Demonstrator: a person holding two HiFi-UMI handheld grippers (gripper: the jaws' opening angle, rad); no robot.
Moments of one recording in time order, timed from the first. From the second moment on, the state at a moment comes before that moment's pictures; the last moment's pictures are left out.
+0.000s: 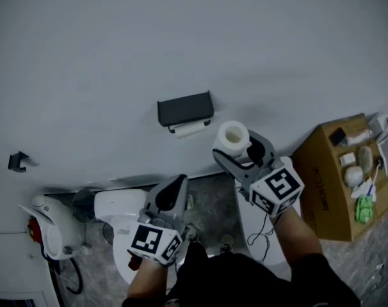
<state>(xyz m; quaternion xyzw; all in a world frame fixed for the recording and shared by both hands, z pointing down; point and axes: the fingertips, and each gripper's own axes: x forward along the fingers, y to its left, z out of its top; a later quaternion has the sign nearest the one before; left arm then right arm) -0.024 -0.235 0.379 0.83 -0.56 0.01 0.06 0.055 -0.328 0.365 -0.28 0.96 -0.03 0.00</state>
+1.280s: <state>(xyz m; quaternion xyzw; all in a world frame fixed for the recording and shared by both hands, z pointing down) -0.143 -0.065 0.376 0.89 -0.45 -0.05 0.06 -0.047 -0.115 0.368 -0.39 0.92 -0.03 -0.04</state>
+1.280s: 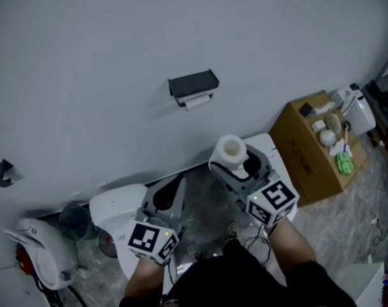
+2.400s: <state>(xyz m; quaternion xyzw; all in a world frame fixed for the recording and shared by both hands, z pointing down) 0.084 0.070 0.358 0.87 -0.49 -0.01 0.05 0.177 0.009 0.356 -0.34 0.94 -0.04 0.01</state>
